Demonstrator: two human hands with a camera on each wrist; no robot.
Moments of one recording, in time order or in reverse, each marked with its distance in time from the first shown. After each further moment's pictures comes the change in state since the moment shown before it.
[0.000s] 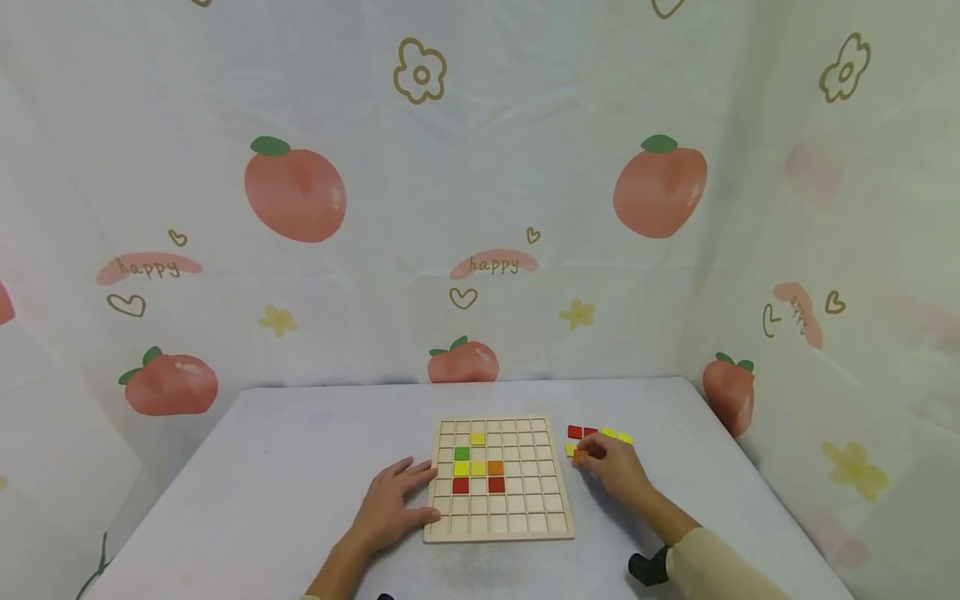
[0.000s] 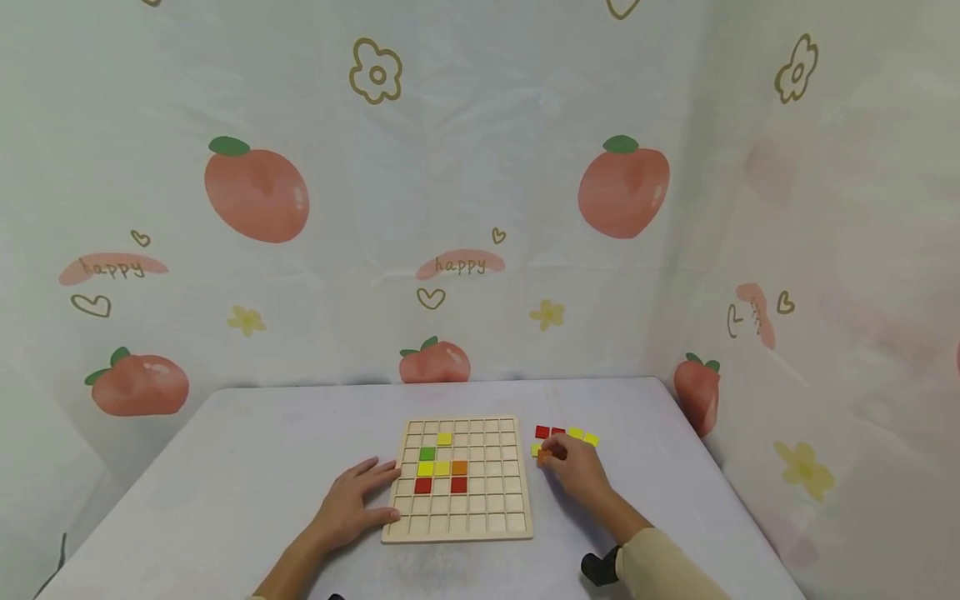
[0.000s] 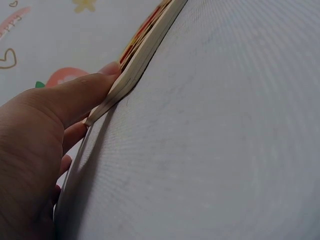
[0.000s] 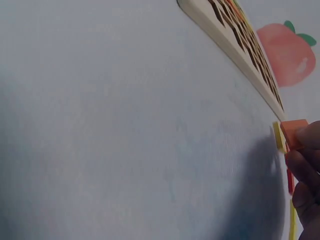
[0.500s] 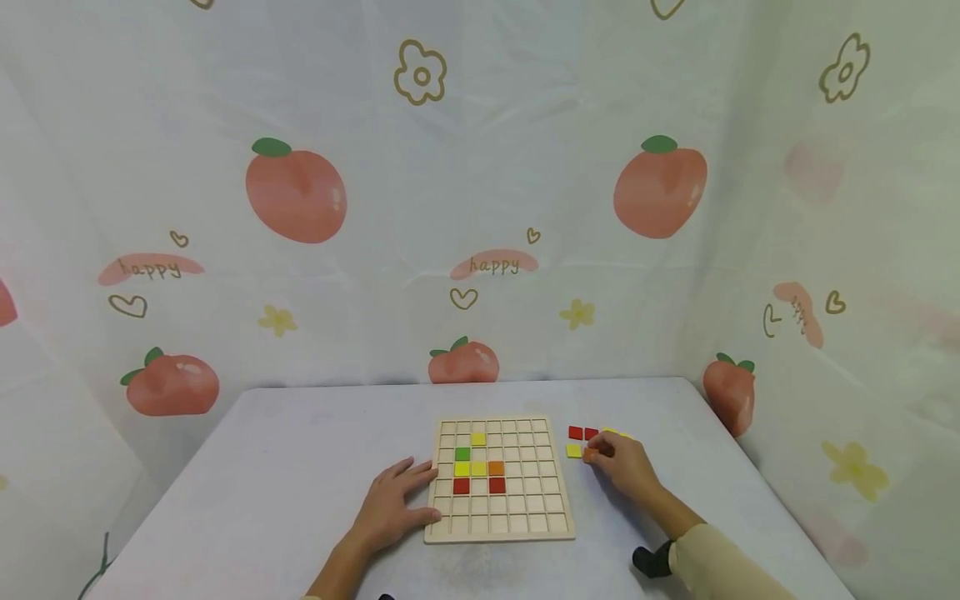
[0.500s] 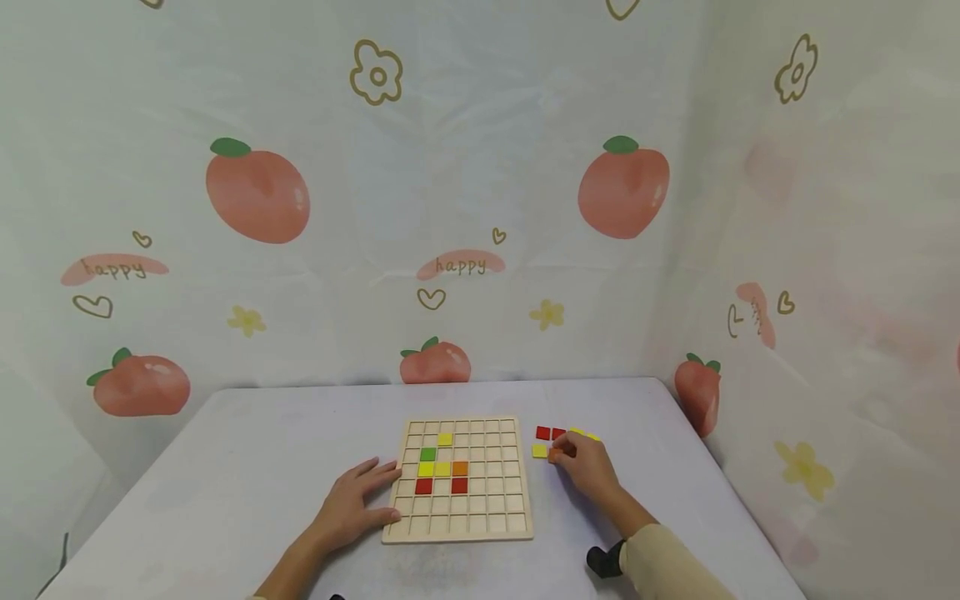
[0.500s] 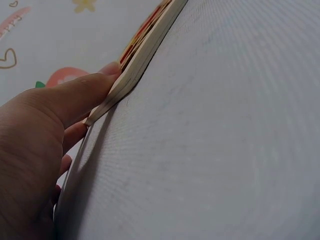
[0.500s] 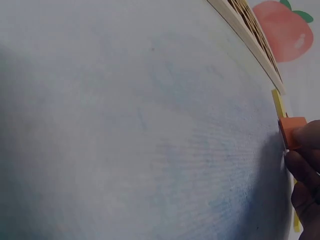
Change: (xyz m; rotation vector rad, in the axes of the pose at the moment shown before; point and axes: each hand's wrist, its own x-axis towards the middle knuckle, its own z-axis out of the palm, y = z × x) left_hand 0.000 -0.001 0.000 -0.001 0.007 0.028; right_hand 0.009 0.020 -0.008 -0.084 0.025 -0.042
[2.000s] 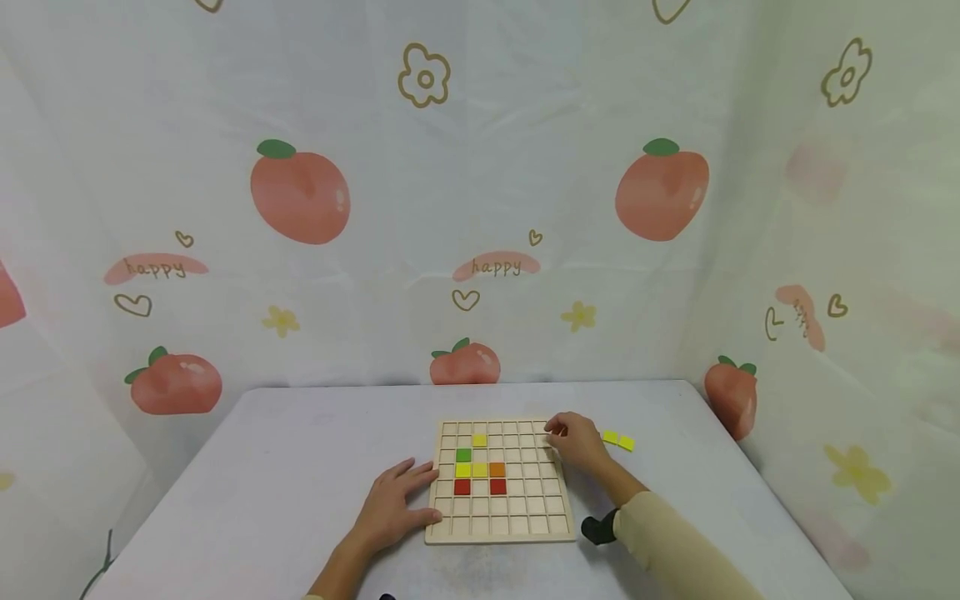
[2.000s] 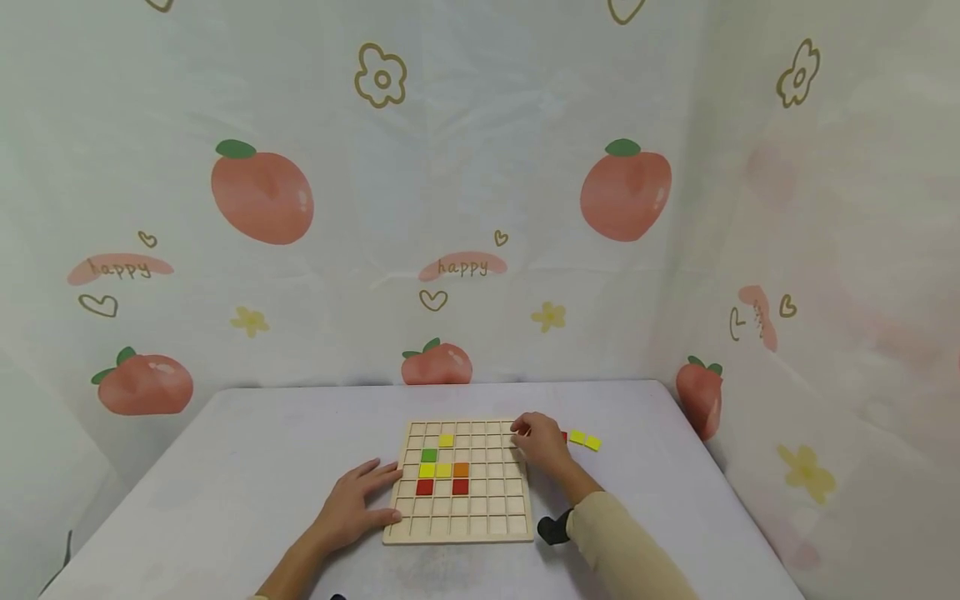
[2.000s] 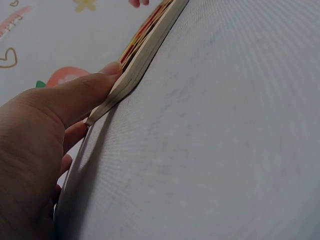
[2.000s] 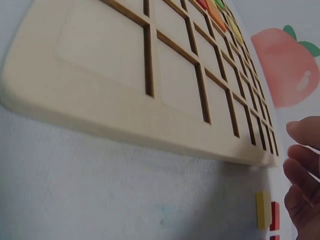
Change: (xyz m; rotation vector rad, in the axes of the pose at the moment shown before) left_hand 0.000 0.002 0.000 0.018 -0.020 -0.030; right_hand 0.038 -0.050 0.035 0.040 -0.053 -0.142
